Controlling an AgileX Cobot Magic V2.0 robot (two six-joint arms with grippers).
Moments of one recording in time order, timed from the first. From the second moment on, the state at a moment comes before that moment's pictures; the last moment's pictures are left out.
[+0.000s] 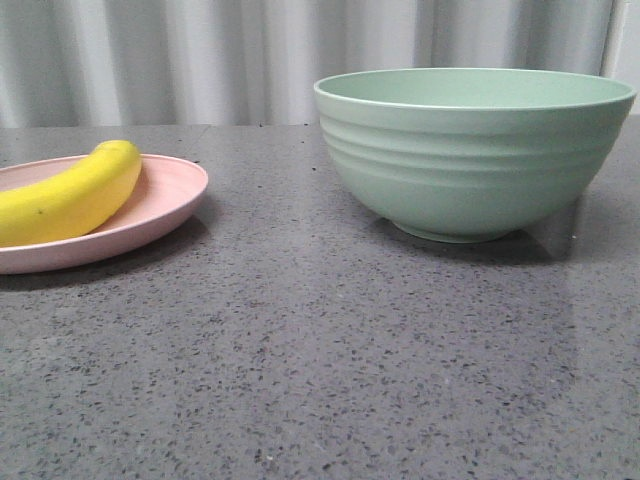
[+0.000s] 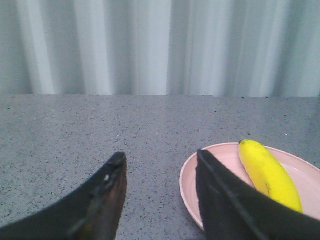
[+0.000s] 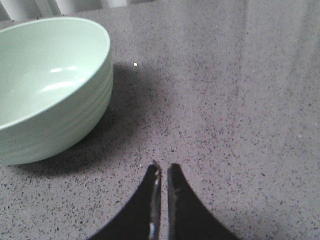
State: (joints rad) left arm -0.03 0.25 -0.32 -0.17 0.20 0.09; right arm 0.00 0.36 -0.37 0.04 0.46 0.08
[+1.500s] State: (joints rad) left arm -0.48 1.26 -0.82 -0.05 0.55 0.16; right arm 0.00 0.36 -0.37 0.04 0.44 0.08
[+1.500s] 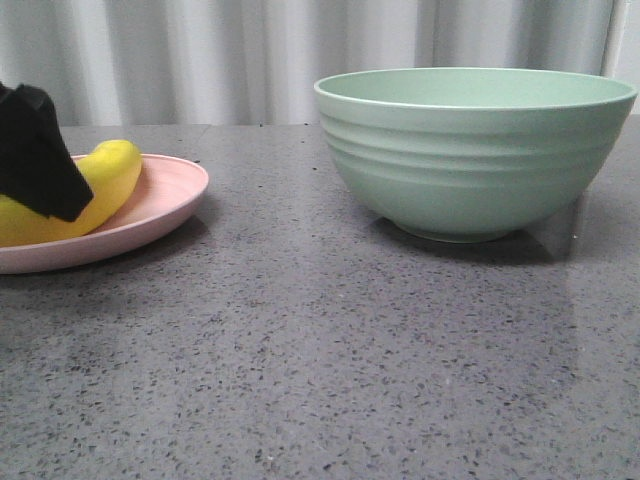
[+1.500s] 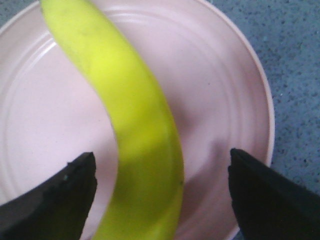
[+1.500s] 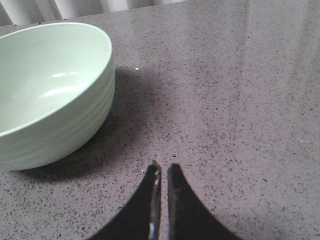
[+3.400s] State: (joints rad) left arm -0.99 1.17 -0.96 -0.01 0.62 0.17; right arm 0.46 1.04 -0.95 0.42 0.60 -0.07
